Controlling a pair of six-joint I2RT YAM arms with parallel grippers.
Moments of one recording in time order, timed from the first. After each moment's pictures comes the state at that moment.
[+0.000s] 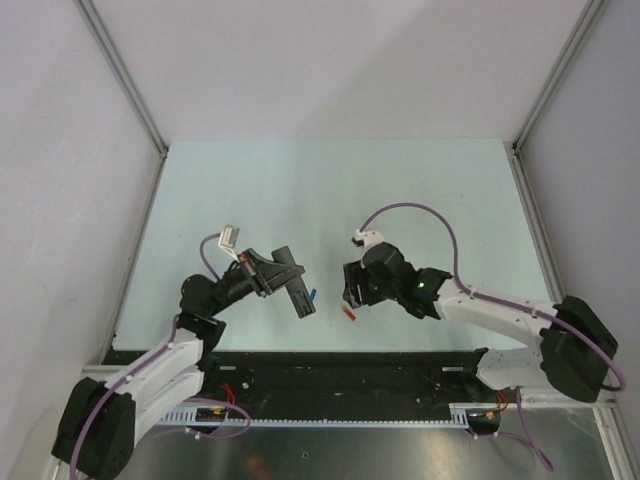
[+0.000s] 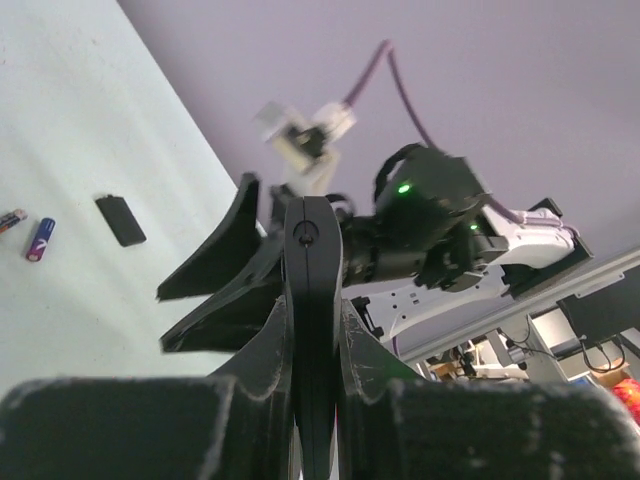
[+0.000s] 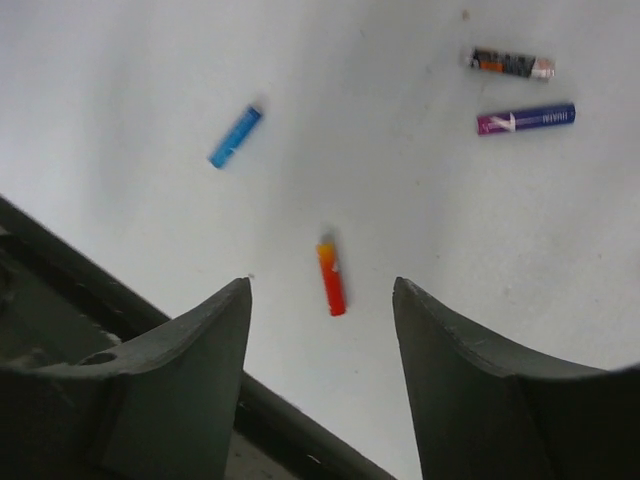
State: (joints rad) left arm -0.40 0.85 0.16 0.92 0.65 -1.19; right arm 0.91 1.24 0.76 -0.23 0.07 0.50
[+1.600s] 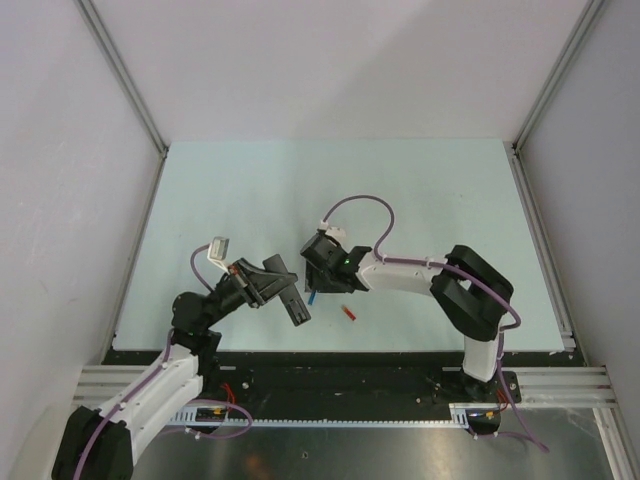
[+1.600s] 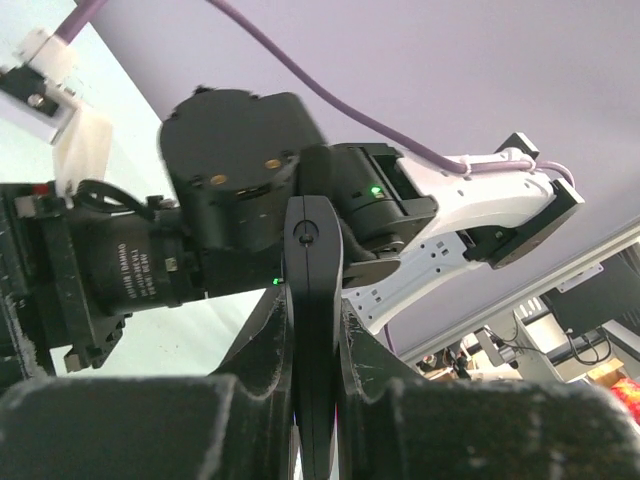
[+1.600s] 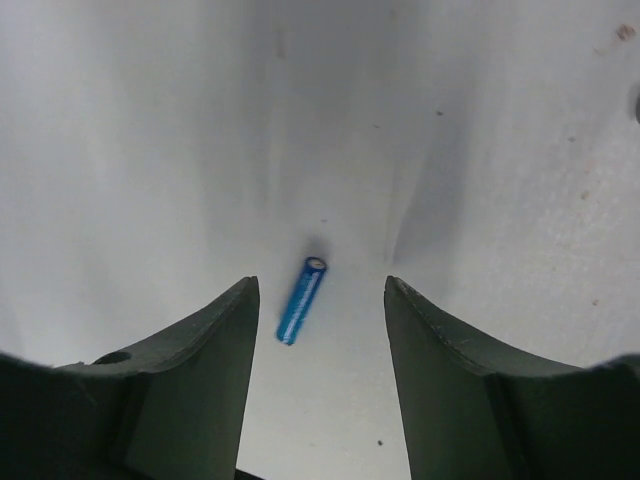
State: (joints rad) left arm -0.38 0.64 0.06 0.92 0.62 -1.23; right arm 1.00 1.85 1.21 -0.31 0.20 0.88
